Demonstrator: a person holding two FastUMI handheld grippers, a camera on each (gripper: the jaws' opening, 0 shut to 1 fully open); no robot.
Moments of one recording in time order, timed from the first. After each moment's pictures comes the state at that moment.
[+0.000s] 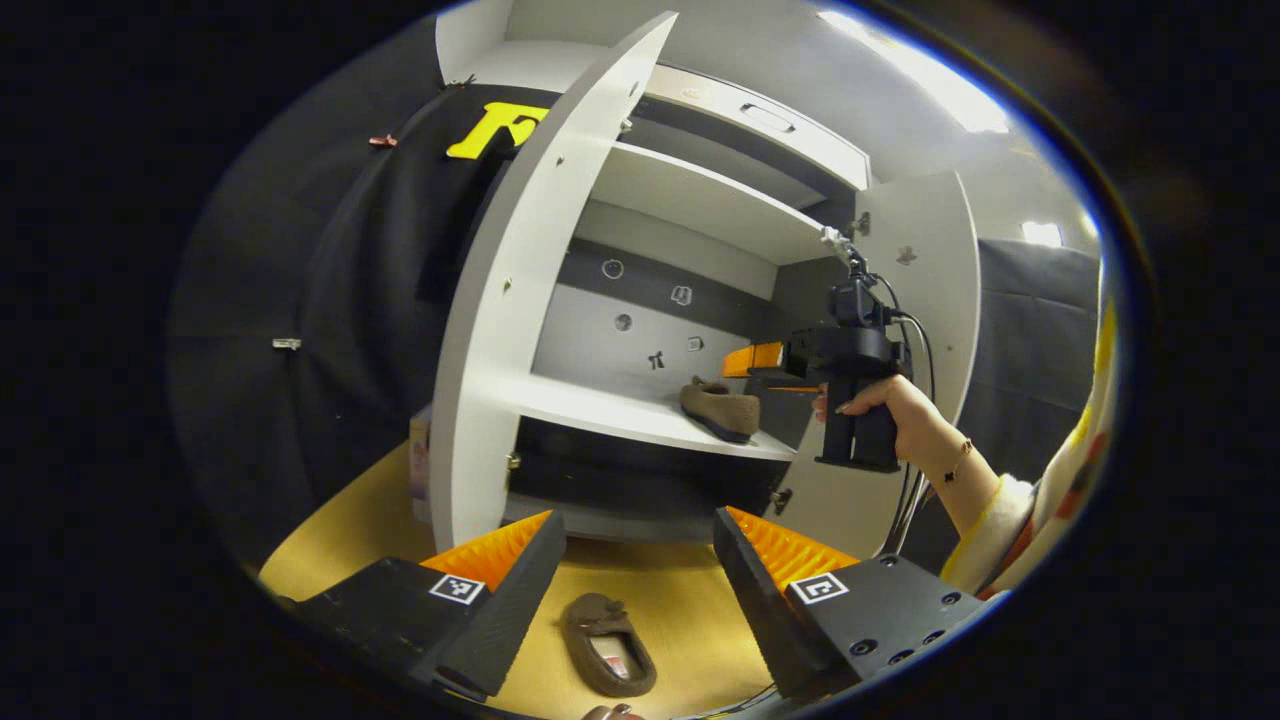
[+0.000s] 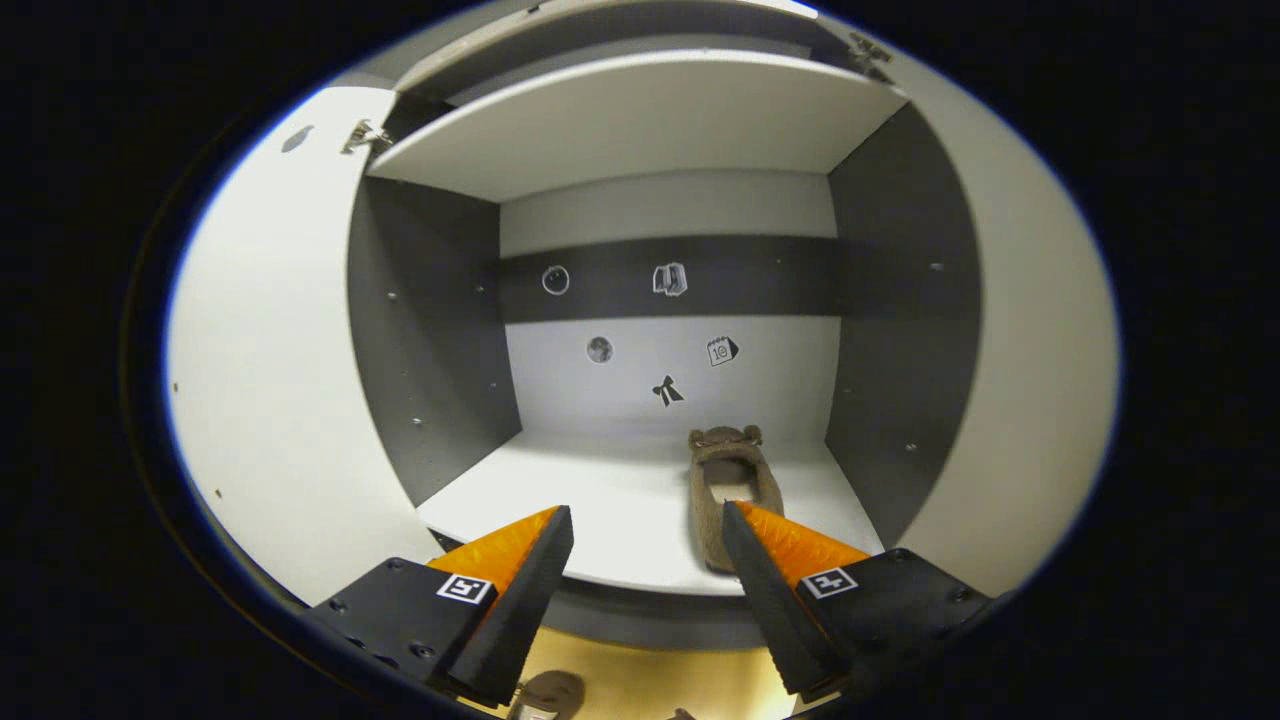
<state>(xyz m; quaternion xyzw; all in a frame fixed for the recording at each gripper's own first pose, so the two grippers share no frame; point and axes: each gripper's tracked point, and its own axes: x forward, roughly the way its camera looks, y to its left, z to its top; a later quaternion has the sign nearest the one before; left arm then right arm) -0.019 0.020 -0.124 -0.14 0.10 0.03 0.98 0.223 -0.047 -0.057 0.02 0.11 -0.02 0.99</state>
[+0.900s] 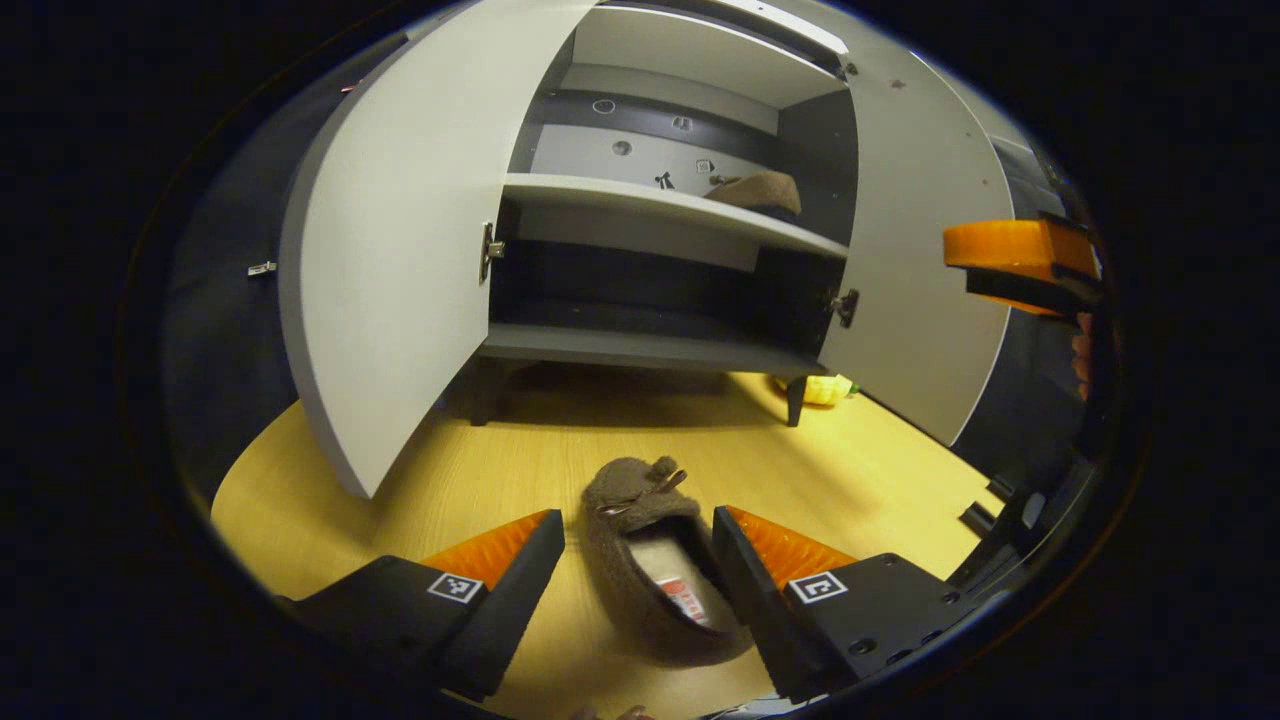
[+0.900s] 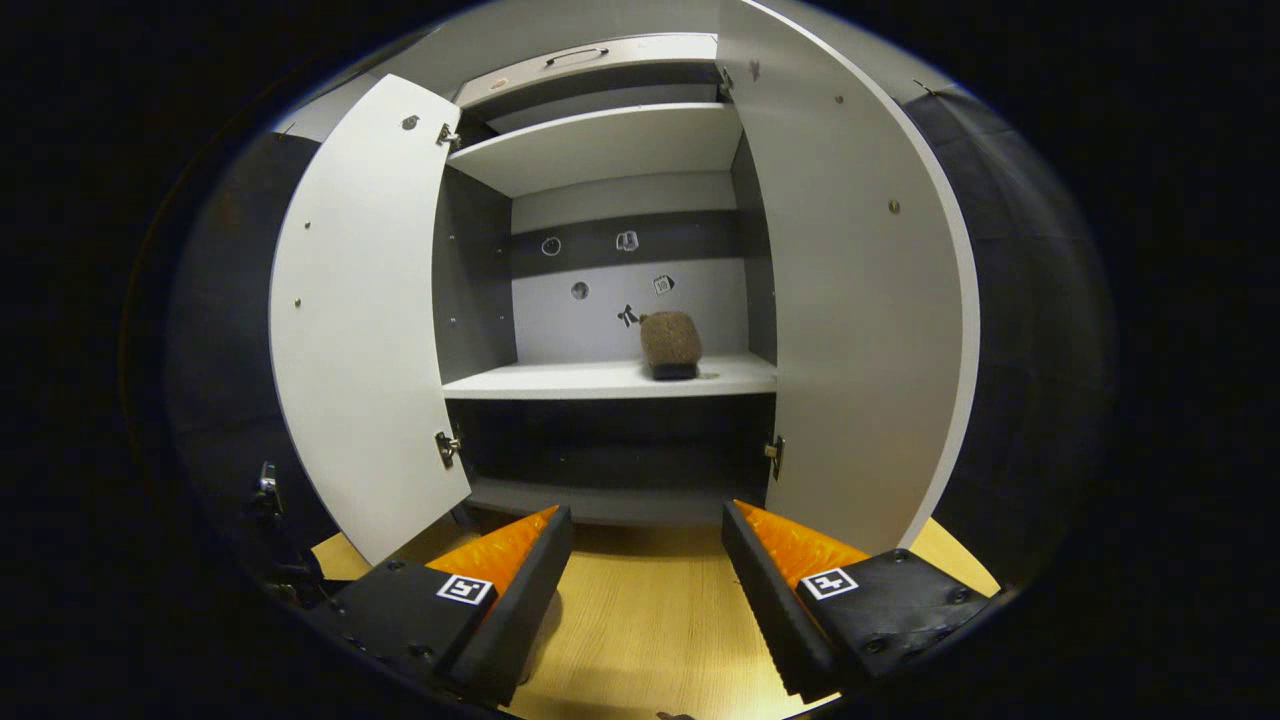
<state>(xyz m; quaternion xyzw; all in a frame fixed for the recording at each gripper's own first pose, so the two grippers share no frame) 0.002 0.012 -0.386 -0.07 0.26 0.05 0.96 0.027 -0.079 -0.203 0.03 0.11 -0.05 0.99</state>
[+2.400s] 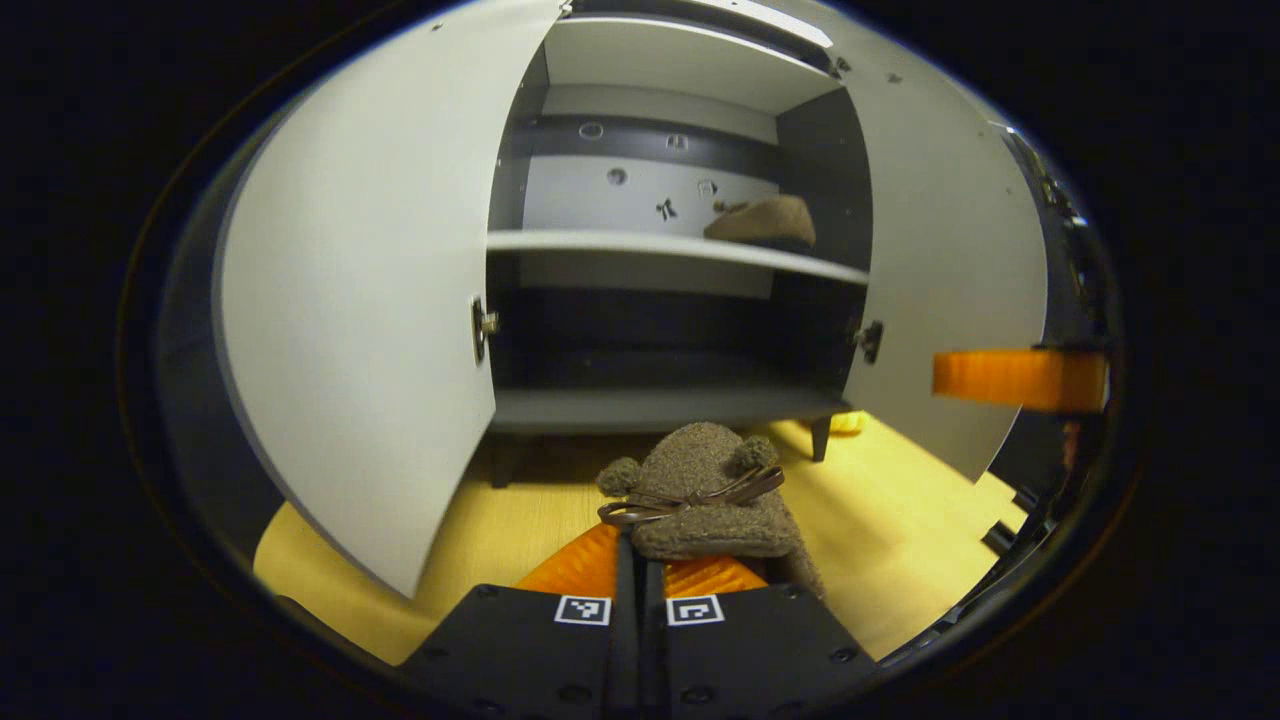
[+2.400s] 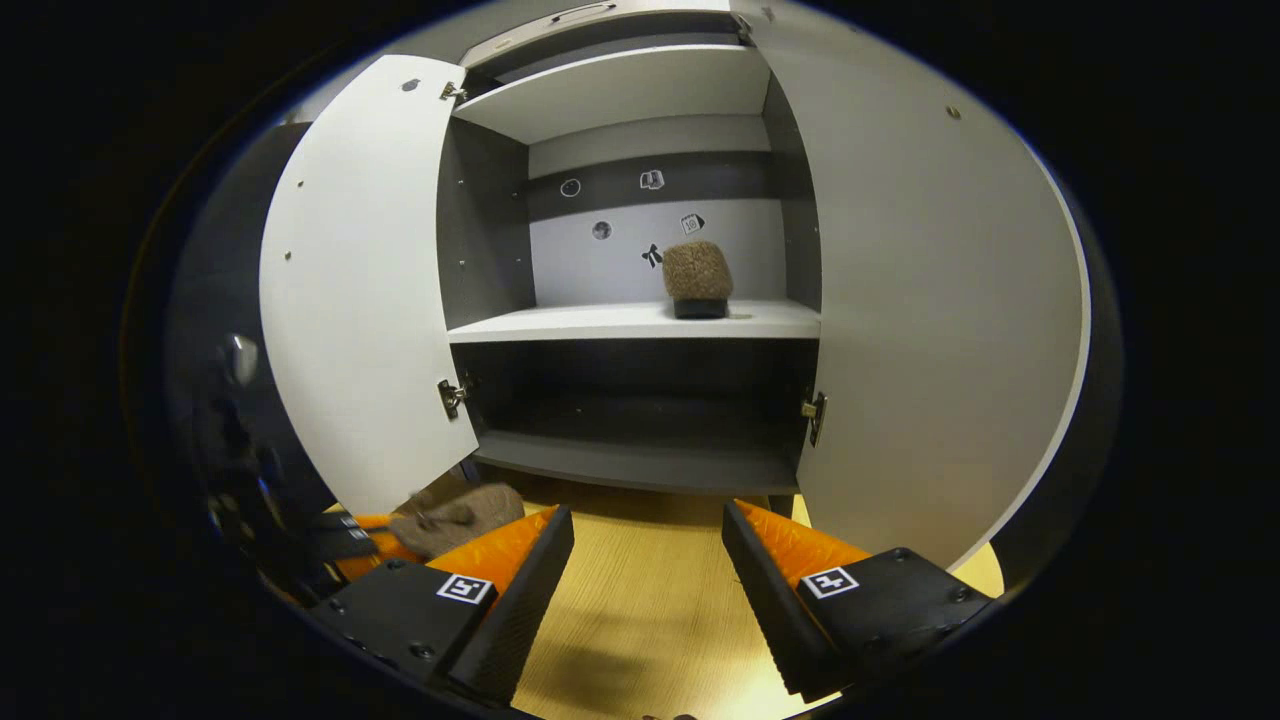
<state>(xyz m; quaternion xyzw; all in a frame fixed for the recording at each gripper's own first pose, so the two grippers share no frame) 0.046 0.025 -0.280 -0.04 0.22 0.06 0.97 0.055 -0.071 -0.231 0.02 0.17 0.00 0.98</state>
